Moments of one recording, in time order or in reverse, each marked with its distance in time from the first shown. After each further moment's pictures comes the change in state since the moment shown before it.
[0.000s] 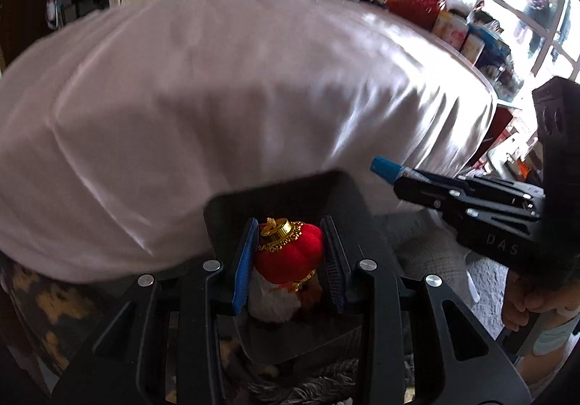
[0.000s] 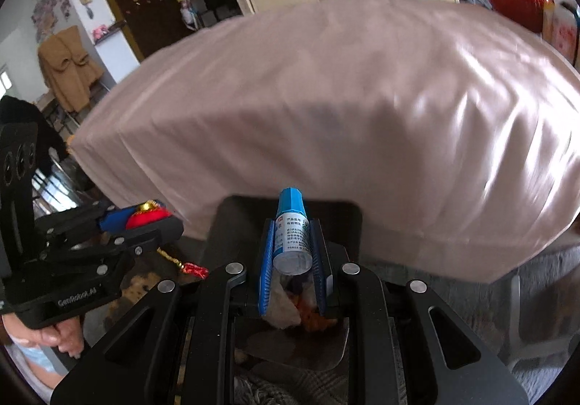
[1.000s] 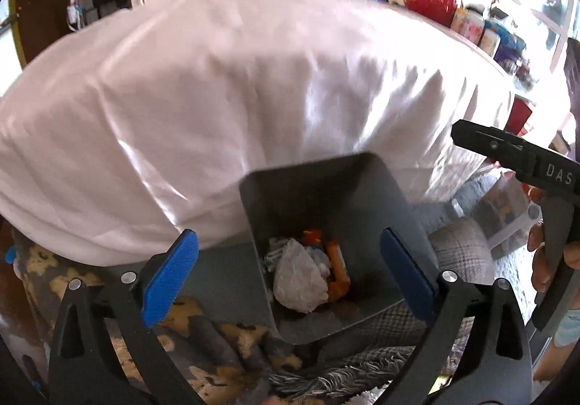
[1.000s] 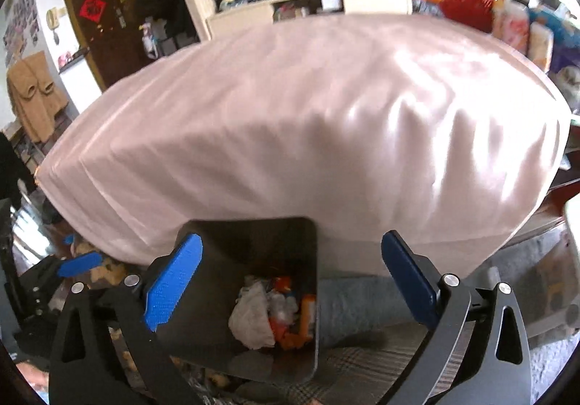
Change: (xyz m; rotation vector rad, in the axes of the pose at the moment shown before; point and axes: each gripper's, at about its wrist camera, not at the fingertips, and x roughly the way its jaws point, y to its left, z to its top) left arm -0.024 0.017 -0.025 -0.004 -0.061 0.109; right arm -0.043 -0.010 0.005 0.069 -0.181 -0.148
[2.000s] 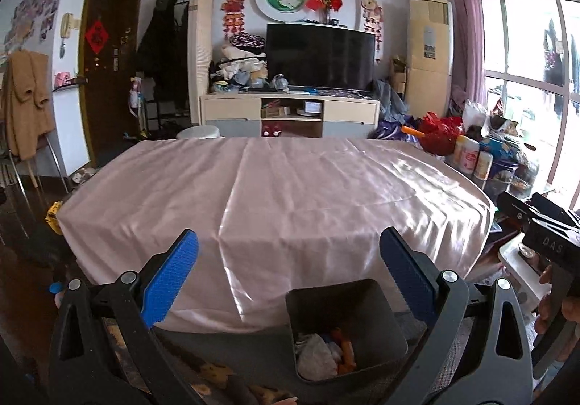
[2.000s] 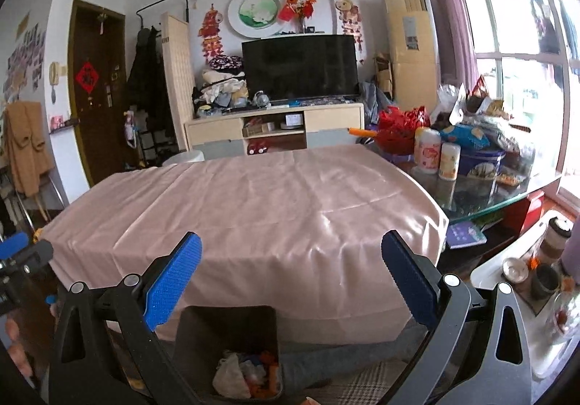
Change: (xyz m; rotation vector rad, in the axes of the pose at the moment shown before) left arm -0.176 -0.020 0.028 -0.058 -0.474 0.173; right arm -0.155 0.011 0.016 -0.027 -0.409 -0.178
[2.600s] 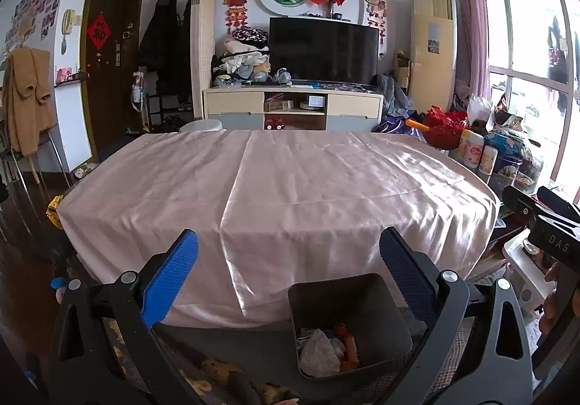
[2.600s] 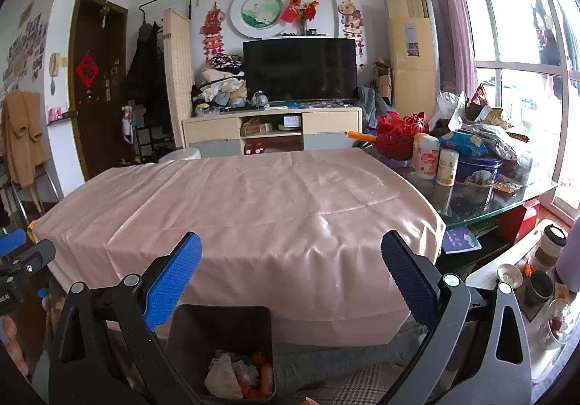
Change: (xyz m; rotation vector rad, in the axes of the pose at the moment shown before) left arm 0.007 0.002 -0.007 -0.001 0.022 0.001; right arm 0.000 0.006 -0.003 -0.011 -0.002 -0.005
